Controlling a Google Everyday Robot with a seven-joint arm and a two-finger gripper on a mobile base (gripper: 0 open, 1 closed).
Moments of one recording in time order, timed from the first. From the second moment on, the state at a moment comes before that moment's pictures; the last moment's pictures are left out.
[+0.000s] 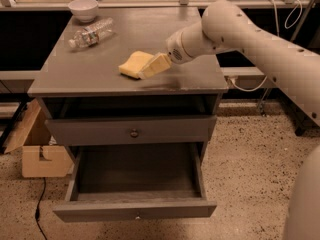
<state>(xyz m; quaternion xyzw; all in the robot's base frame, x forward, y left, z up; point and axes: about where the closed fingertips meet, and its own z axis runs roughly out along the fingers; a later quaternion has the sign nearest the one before) 0.731 0.008 0.857 -0.47 0.75 0.17 0.42</state>
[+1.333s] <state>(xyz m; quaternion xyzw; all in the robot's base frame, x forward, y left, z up) 0.734 0.059 0.845 -0.49 0.74 0.21 0.42</state>
